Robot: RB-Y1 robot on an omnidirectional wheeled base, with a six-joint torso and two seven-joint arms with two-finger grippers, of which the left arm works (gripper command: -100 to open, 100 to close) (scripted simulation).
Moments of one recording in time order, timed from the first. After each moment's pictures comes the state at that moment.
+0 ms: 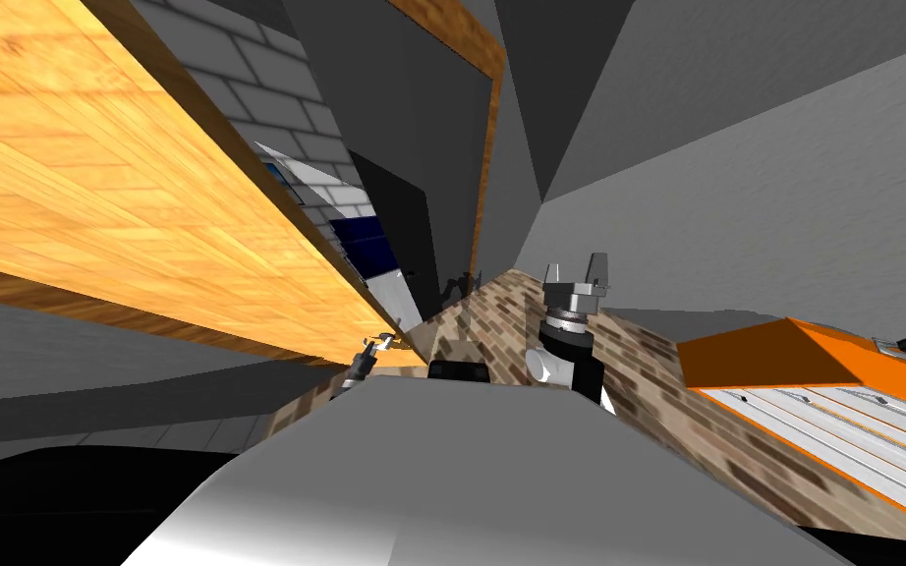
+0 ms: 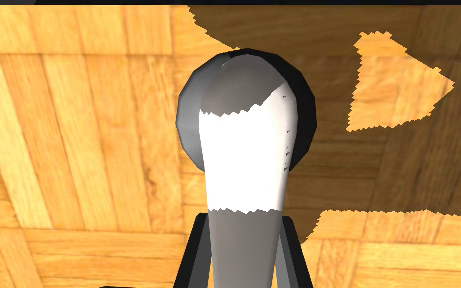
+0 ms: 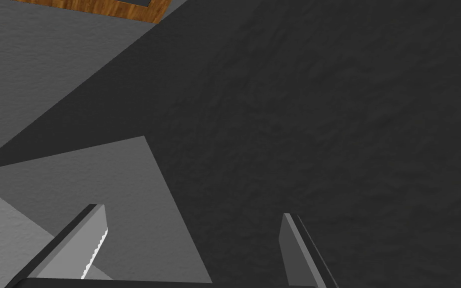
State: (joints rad) arm 0.36 0.44 0.03 -0.73 0.04 -1.18 0.42
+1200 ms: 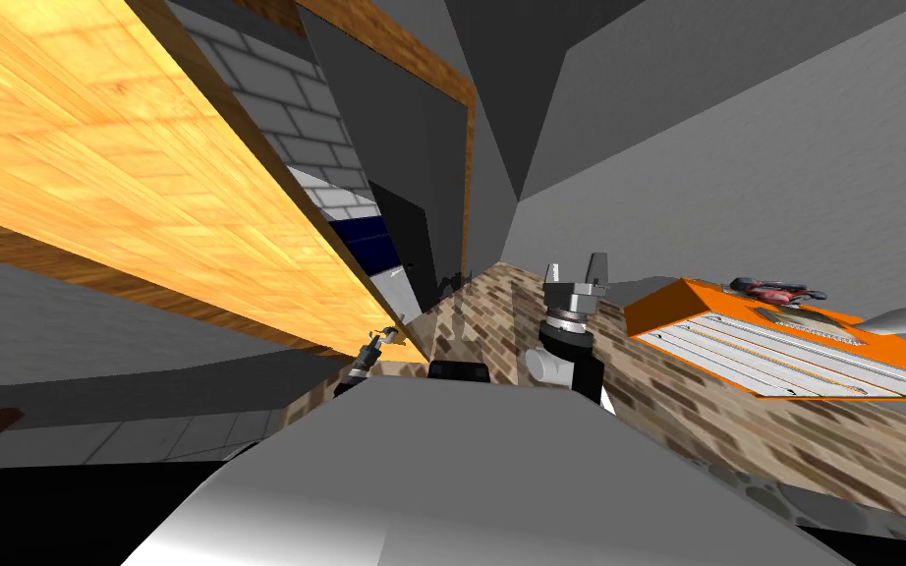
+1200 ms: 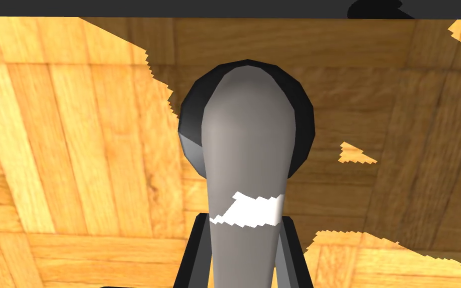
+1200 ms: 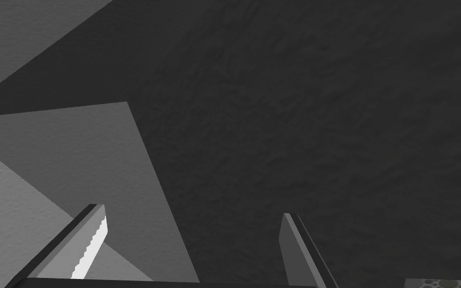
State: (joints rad) arm 0.20 0.49 -0.09 -0.52 0.09 -1.25 0.44
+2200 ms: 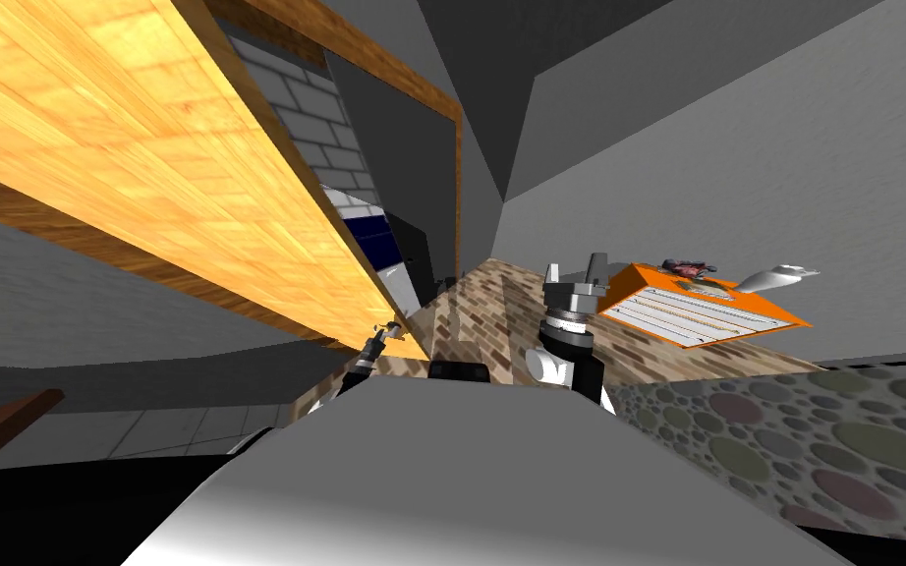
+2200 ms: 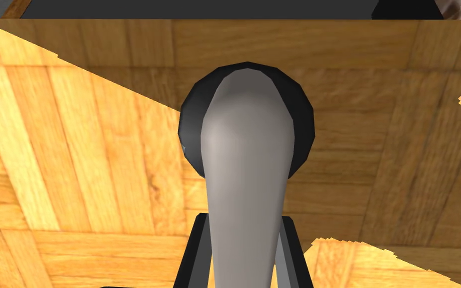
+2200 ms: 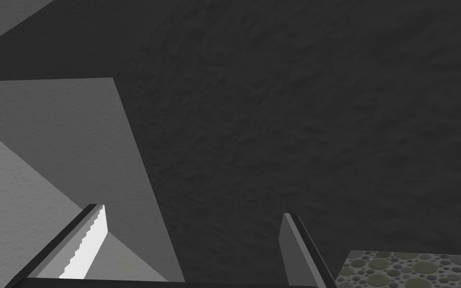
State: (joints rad) arm 0.13 0.48 -0.09 -0.53 0.09 -1.19 0.43
